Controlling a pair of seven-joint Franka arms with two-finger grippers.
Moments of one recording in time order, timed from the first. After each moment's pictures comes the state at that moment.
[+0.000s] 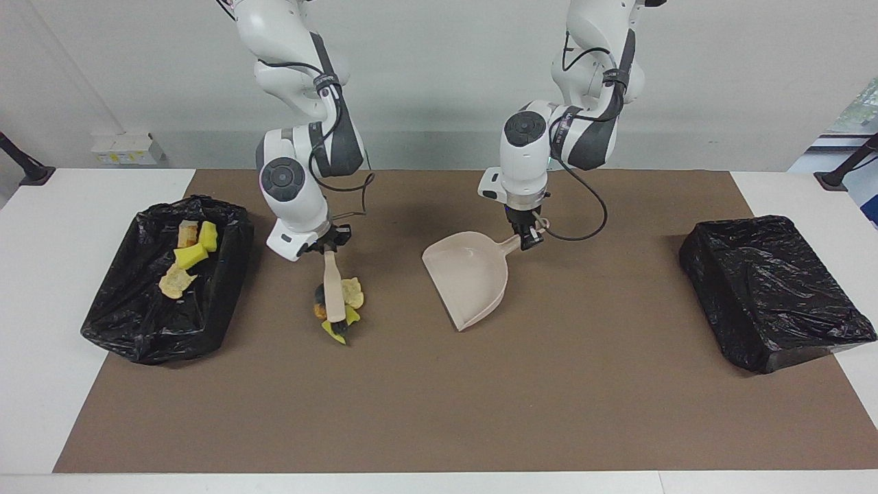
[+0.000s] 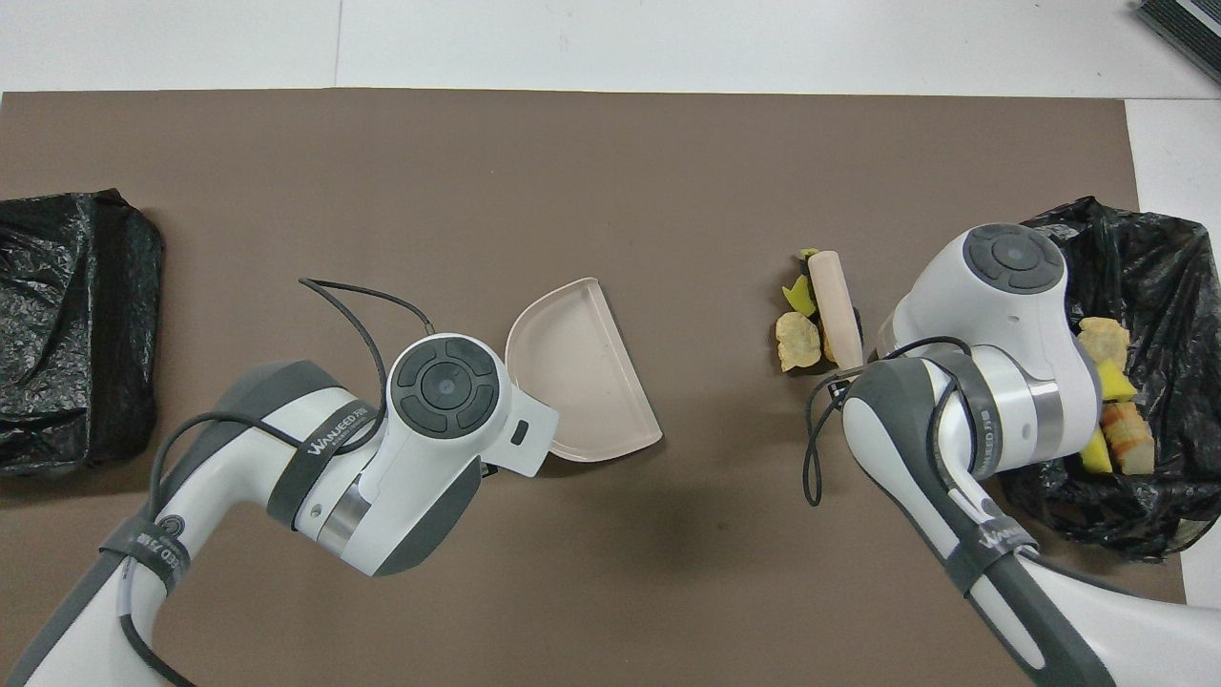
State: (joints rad) left arm -0.59 0.10 0.00 -2.07 0.13 2.07 0.60; right arm 0.21 0.16 0.02 -2.04 0.09 1.91 -0.03
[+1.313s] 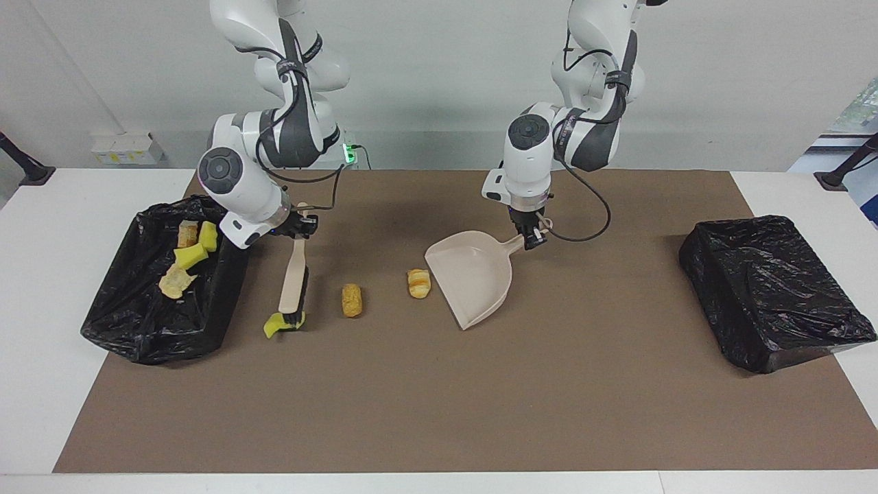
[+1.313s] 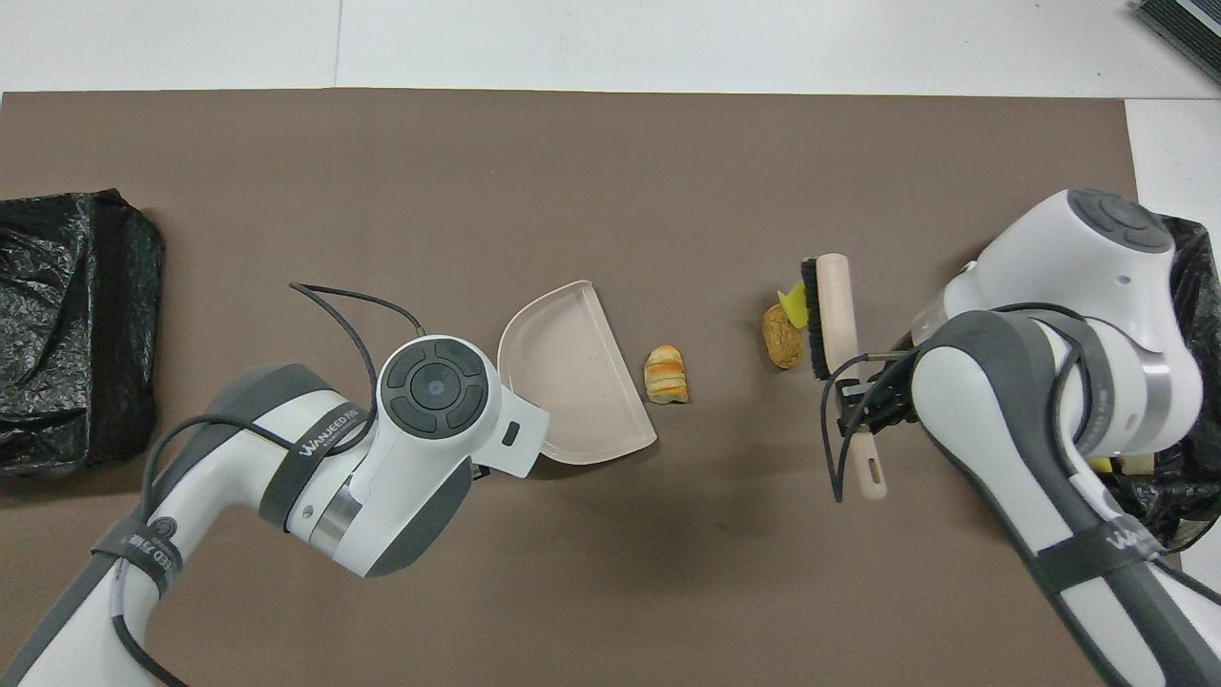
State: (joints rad) left arm -0.59 0.09 0.00 -2.10 0.13 2.07 0.60; right arm 0.07 0.11 0.00 -2.05 0.07 1.80 0.05
